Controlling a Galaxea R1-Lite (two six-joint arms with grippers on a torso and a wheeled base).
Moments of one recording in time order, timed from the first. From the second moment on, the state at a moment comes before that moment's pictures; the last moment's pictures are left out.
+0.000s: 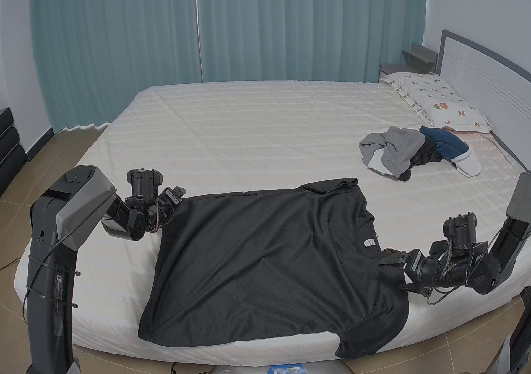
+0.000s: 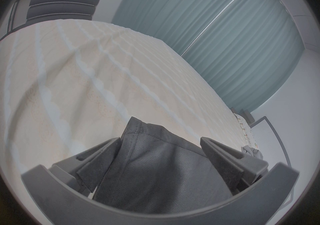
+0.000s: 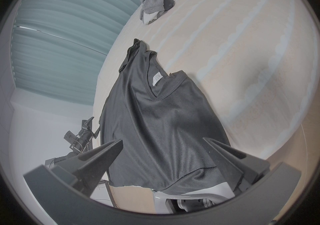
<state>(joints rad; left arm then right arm) -0.09 2.57 -1.43 -0.61 0.05 -0.80 0.14 2.03 -0.39 -0.86 0.35 0.82</state>
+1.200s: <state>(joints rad) -0.01 2.68 -1.67 -0.61 0.16 -0.80 0.12 2.03 -0.39 -0.87 0.34 0.82</state>
